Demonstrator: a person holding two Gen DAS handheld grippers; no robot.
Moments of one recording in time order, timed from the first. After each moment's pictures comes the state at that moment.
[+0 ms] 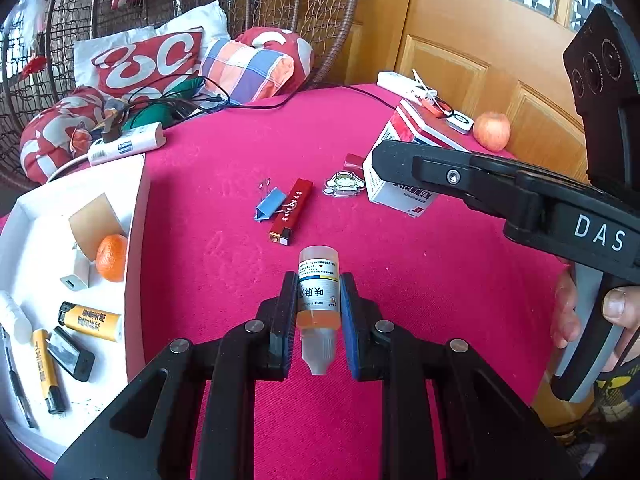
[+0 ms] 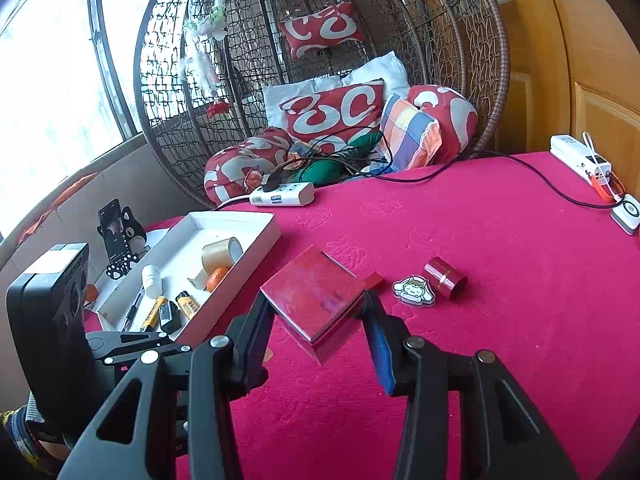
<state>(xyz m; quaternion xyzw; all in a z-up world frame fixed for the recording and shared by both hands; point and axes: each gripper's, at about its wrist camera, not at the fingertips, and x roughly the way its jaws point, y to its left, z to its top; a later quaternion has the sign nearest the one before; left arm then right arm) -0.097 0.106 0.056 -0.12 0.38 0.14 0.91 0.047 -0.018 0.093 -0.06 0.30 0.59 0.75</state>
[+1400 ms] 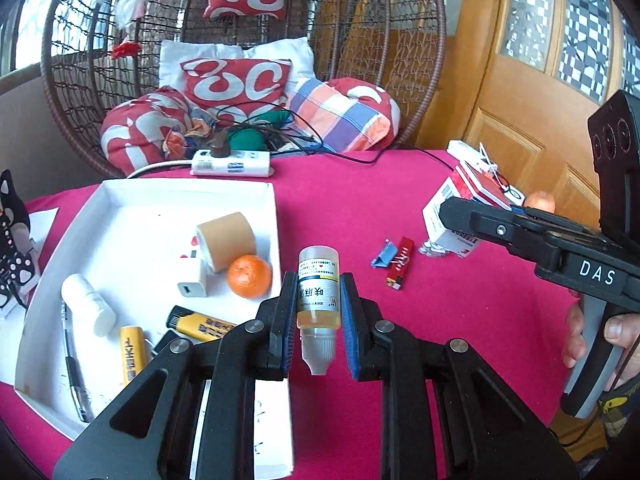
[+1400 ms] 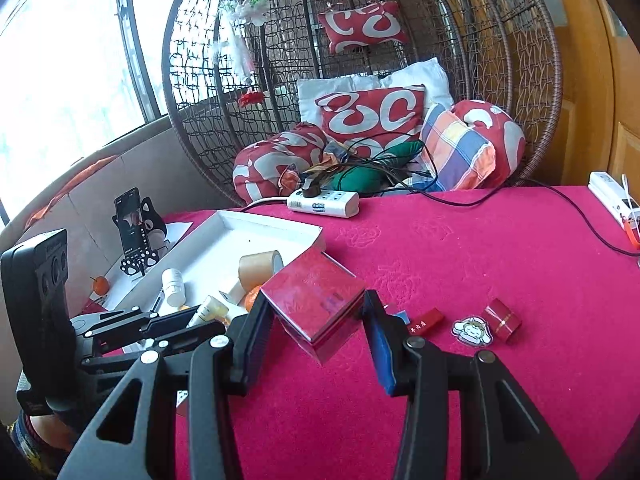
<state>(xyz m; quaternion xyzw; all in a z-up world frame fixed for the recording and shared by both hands) -0.173 0.179 0.086 -0.17 0.29 0.26 0.91 0.013 0.038 0.116 -0.09 0.28 0.62 0.72</state>
